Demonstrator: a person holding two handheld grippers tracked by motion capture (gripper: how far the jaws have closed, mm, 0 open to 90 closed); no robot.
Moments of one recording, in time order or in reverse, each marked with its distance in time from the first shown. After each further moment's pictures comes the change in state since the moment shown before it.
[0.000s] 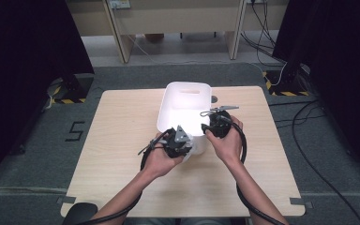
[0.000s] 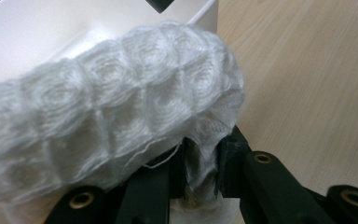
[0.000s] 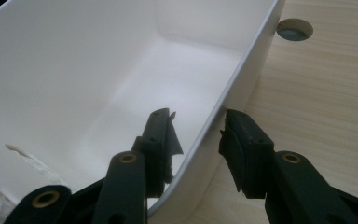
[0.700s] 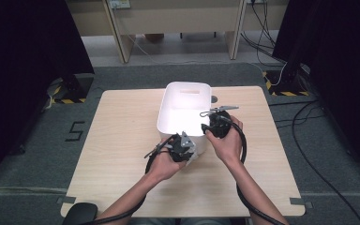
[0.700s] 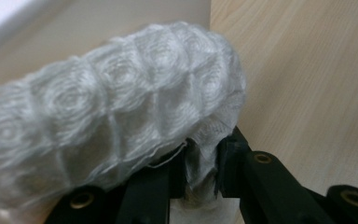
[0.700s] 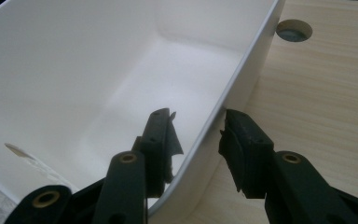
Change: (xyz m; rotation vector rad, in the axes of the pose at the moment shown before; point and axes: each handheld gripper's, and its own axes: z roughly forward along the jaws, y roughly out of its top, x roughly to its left) left arm -0.008 -0.013 0.029 0.059 -0.005 0.004; right arm 0.001 0.000 0.000 -0.001 -0.003 -0.006
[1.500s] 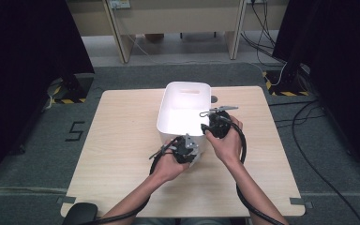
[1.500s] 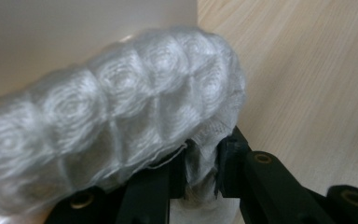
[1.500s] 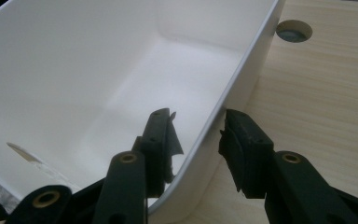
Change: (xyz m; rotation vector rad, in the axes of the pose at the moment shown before) left arm -0.008 0.003 0.017 0.015 -0.017 -0.005; right arm 0.002 0.000 0.000 -0.003 -0.002 0.003
